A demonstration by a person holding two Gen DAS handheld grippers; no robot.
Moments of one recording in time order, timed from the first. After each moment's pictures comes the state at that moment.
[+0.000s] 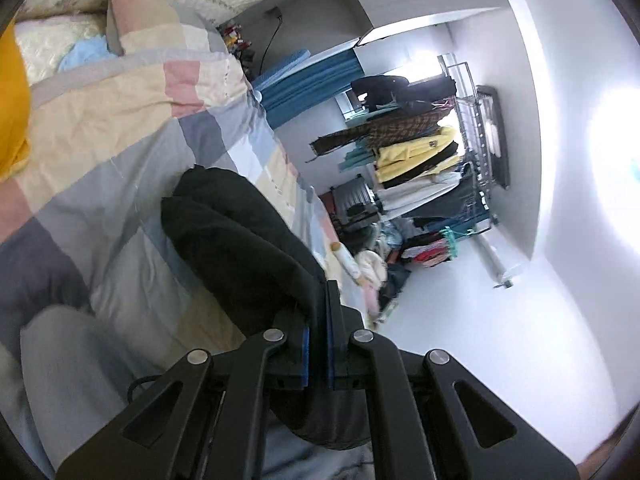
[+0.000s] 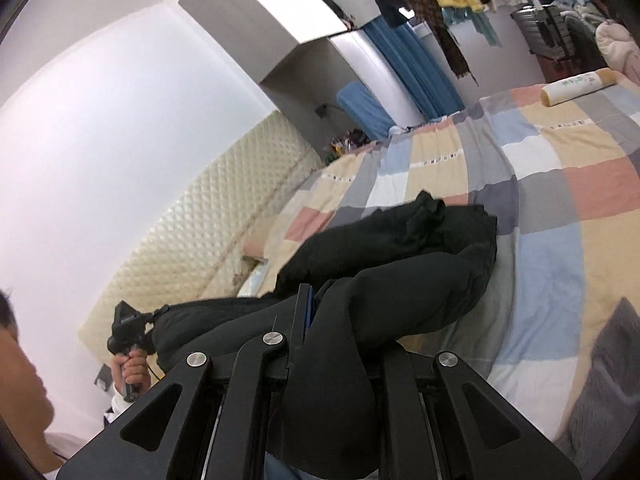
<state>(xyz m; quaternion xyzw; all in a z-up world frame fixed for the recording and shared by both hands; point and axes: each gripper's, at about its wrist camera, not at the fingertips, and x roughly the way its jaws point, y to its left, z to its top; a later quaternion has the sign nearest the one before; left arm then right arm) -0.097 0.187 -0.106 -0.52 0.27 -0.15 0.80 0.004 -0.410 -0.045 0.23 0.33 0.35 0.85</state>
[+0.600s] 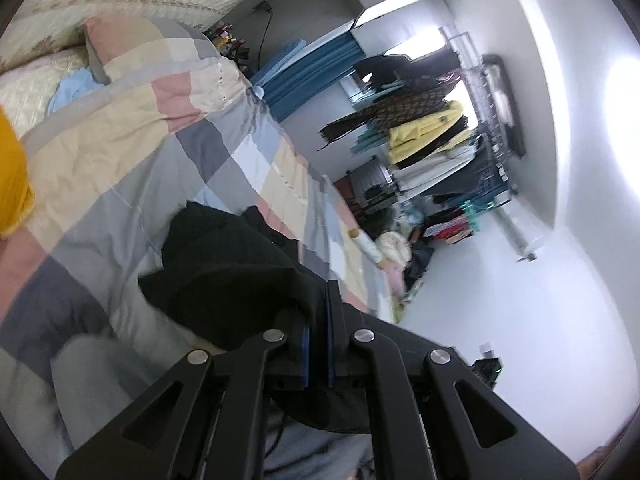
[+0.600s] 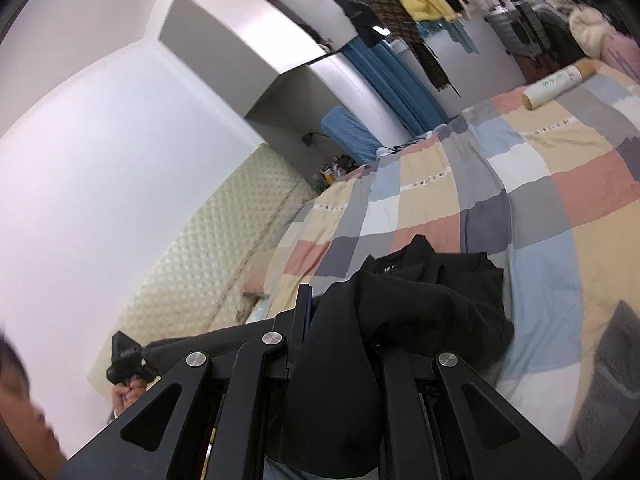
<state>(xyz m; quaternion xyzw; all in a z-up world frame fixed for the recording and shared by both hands) -0.039 0.194 -0.068 -0.44 0.32 -0.14 0.83 0.051 -0.421 -0.032 0.28 0.32 0.31 0.85</state>
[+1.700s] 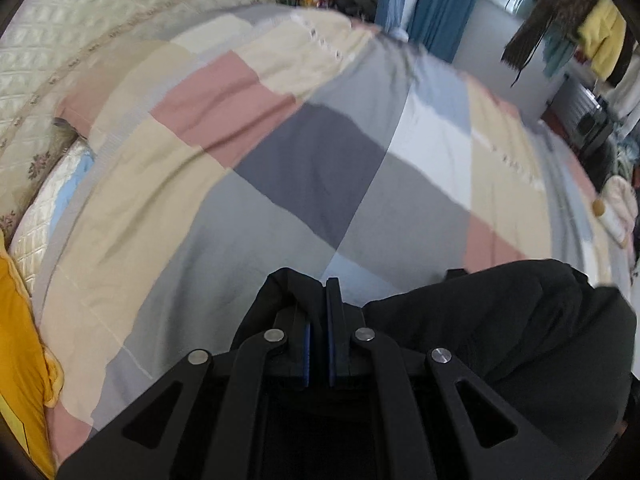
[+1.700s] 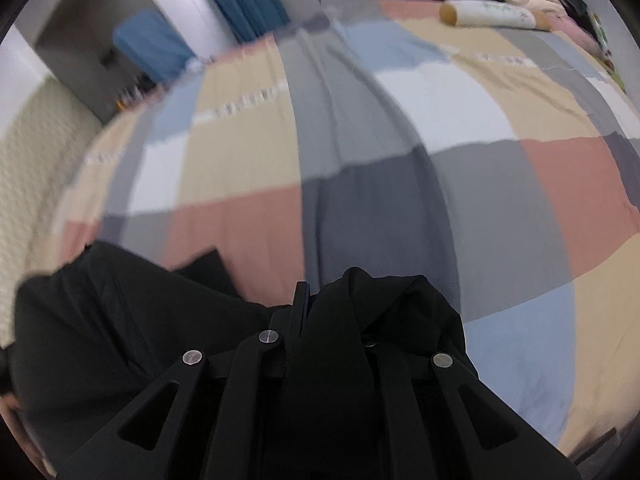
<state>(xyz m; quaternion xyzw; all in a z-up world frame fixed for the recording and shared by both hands) 0.301 0.129 -0.225 -0.17 0.51 0.15 0.83 0.374 -0.336 -0.254 0.13 0.55 0.04 0.83</state>
